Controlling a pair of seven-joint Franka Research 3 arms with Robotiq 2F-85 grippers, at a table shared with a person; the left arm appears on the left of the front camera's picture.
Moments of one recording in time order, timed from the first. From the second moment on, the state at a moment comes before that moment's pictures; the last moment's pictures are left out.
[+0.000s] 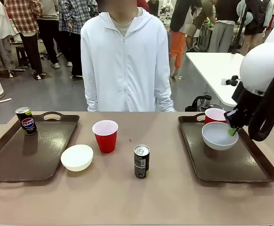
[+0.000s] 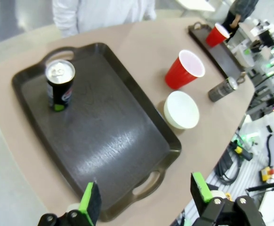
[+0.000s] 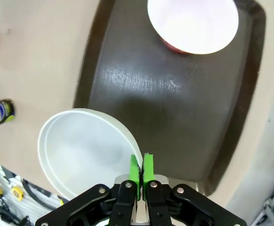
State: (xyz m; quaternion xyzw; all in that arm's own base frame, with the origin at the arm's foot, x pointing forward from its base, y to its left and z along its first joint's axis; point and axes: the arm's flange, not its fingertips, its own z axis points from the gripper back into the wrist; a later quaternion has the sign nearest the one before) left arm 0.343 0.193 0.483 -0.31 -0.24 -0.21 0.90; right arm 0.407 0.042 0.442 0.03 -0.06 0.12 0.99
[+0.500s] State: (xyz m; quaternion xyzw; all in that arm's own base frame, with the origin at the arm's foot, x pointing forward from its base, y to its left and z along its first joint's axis) left arm 0.343 0.193 0.483 -0.31 -0.24 -0.21 0.90; right arm 0.417 0.040 0.399 0.03 -0.02 0.12 0.99
